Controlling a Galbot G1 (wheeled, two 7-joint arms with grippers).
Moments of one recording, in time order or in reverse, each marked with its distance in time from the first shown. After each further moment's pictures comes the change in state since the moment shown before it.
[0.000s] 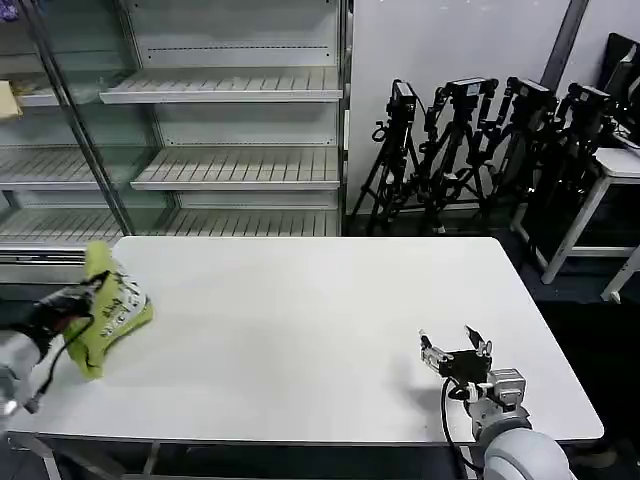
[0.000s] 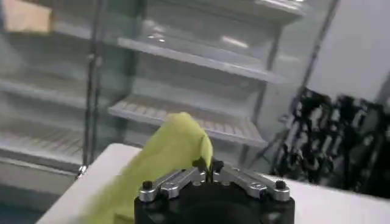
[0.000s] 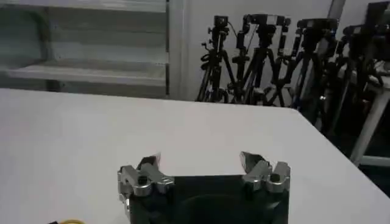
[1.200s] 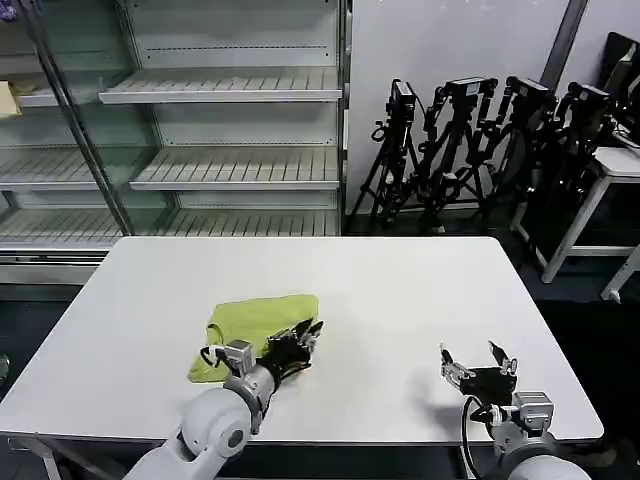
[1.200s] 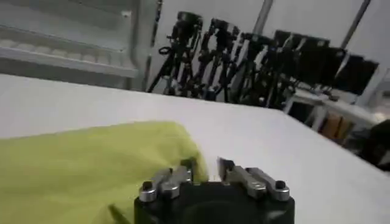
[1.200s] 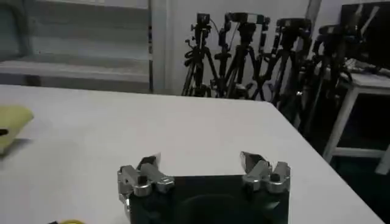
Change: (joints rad) left arm -0.438 -0.408 0.912 0.144 0.407 -0.051 -0.035; right arm -0.155 0.008 0.119 0.076 -0.024 0.015 -0.018
